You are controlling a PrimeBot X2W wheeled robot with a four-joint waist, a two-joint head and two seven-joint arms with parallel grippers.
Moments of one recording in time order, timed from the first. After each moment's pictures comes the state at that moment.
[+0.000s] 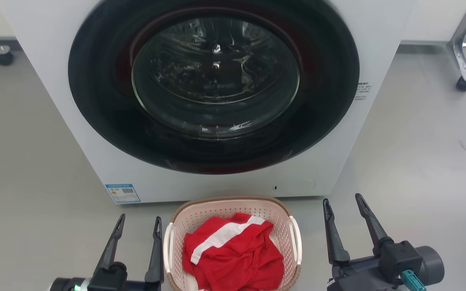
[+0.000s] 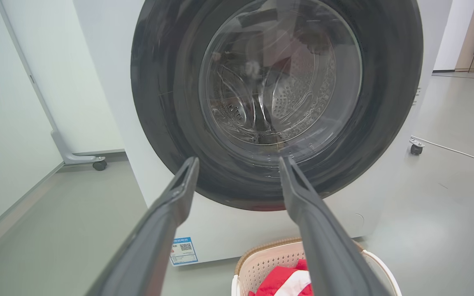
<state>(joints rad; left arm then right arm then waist) 0.04 0.09 -0.22 0.07 -0.12 0.11 -0.25 -0.07 -0.06 0.32 0.11 0.13 -0.12 -0.25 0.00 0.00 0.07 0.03</state>
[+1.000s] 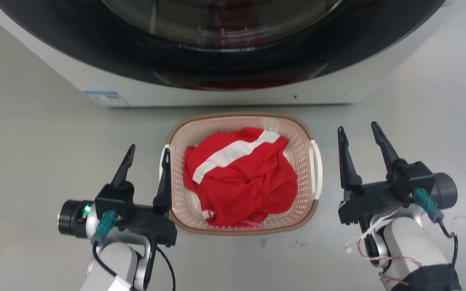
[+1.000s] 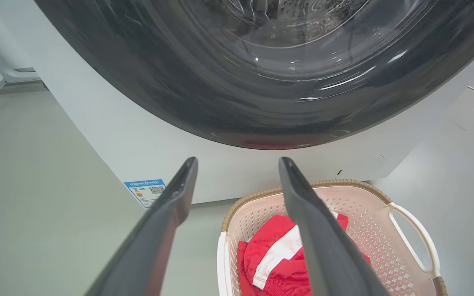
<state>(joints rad) -0.35 0.05 -0.24 0.37 -0.19 0.06 -0.25 -0.42 -0.08 0.25 0.35 0.14 -0.07 -0.26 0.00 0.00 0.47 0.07</state>
